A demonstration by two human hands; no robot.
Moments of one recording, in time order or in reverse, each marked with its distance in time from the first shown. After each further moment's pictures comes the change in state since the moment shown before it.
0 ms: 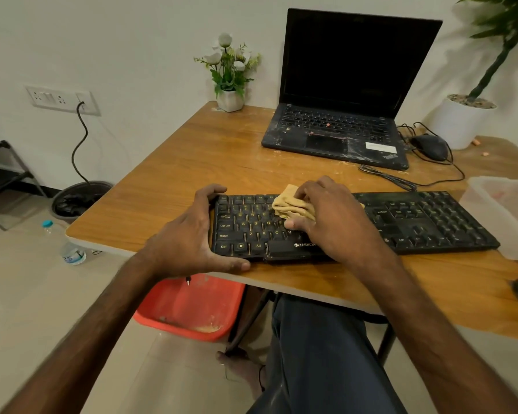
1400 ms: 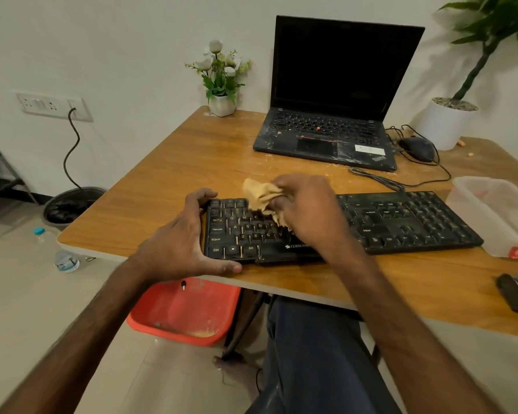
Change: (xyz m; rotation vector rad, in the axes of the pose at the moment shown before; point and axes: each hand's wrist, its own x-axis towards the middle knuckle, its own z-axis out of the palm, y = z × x) left_hand -0.001 -0.002 0.001 -0.015 0.038 0.004; right_hand 0.012 -0.020 -0.002 0.384 0.126 0.036
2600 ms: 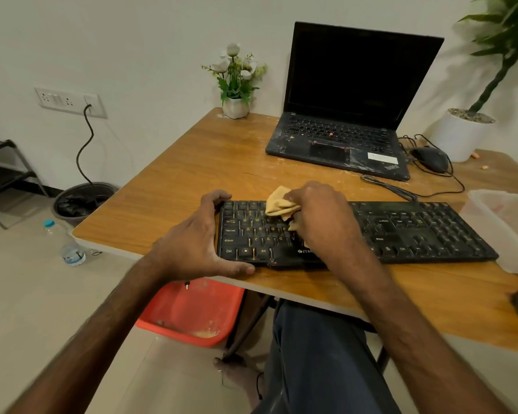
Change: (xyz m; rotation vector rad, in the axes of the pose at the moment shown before) left_hand 0.003 0.000 0.001 0.027 -0.016 0.006; right_hand -0.002 -0.006 0.001 -0.449 -0.053 -0.092
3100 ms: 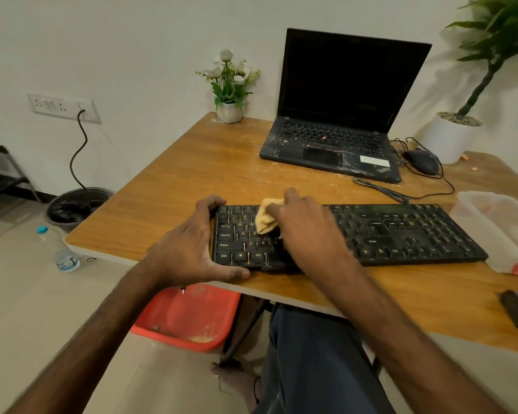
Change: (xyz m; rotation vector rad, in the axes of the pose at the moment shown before) left_hand 0.000 0.002 0.002 0.018 0.007 0.009; right_hand -0.009 -0.012 0.004 -0.183 -0.066 -0.109
